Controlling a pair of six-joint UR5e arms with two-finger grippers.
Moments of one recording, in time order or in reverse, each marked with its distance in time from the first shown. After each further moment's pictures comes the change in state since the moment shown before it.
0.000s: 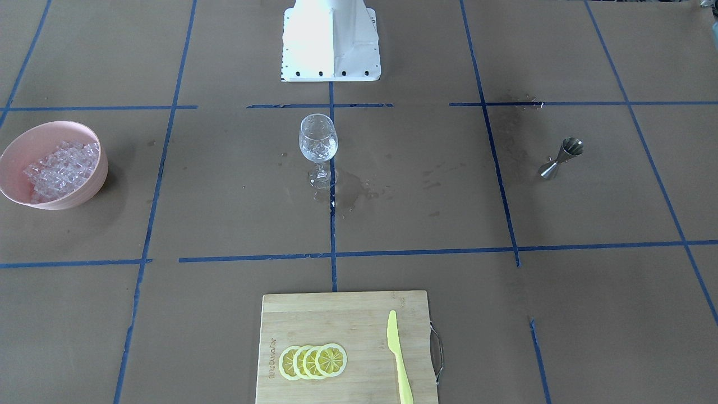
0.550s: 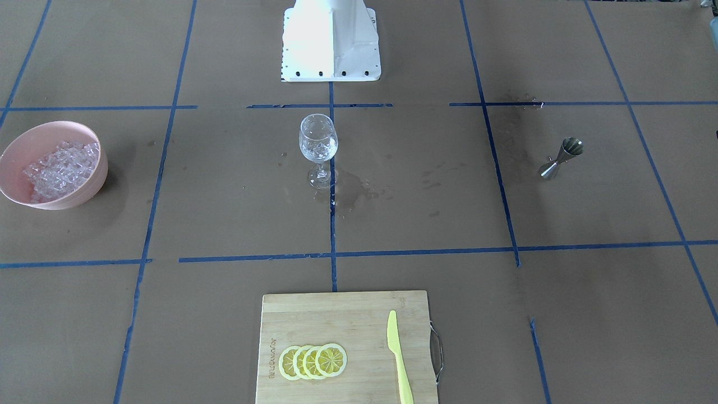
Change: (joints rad) left arm 0.001 0.042 -0.015 0.209 -0.080 -0.012; right arm 0.000 0.004 -0.034 -0.008 0.019 0.009
